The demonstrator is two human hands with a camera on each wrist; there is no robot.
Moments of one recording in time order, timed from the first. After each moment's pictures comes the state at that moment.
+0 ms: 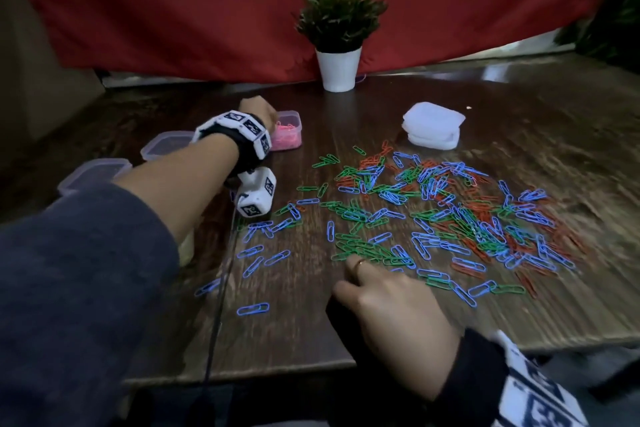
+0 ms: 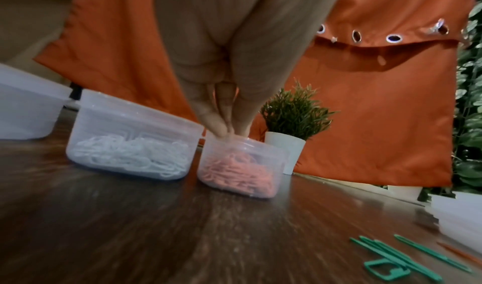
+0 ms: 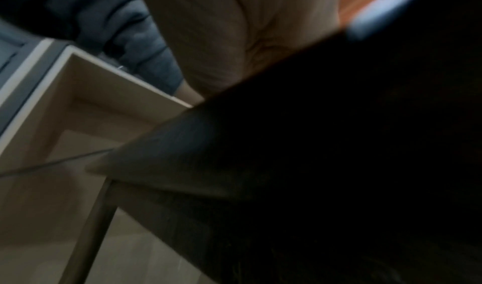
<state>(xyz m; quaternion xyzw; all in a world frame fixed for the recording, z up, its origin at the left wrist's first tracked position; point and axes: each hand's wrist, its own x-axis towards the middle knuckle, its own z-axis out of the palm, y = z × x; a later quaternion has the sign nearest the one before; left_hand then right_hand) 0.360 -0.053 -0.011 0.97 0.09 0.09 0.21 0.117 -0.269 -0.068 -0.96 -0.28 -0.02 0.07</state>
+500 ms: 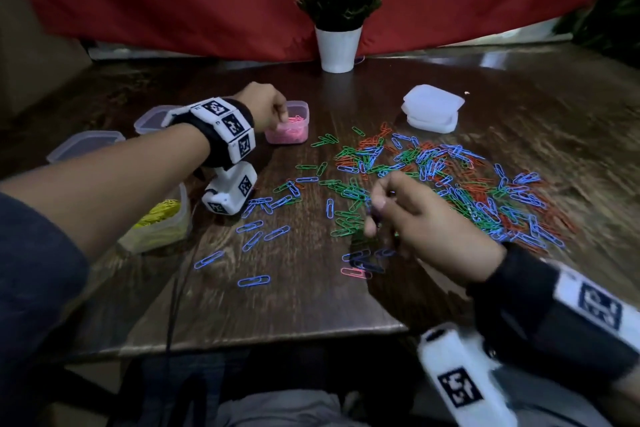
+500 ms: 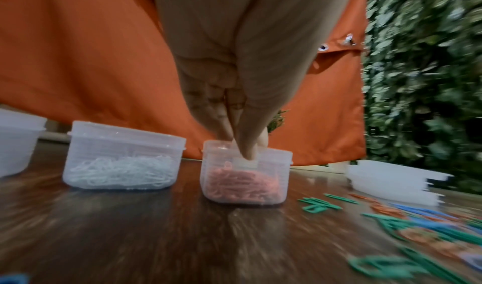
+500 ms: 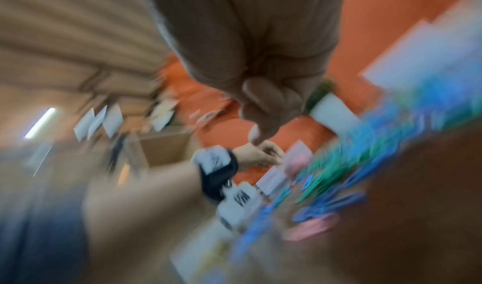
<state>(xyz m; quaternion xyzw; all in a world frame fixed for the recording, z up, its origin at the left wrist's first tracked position) 0.330 -0.052 -0.011 0.99 -0.07 0.04 0.13 0.158 -0.289 -0.031 -0.82 -0.16 0.11 0.54</state>
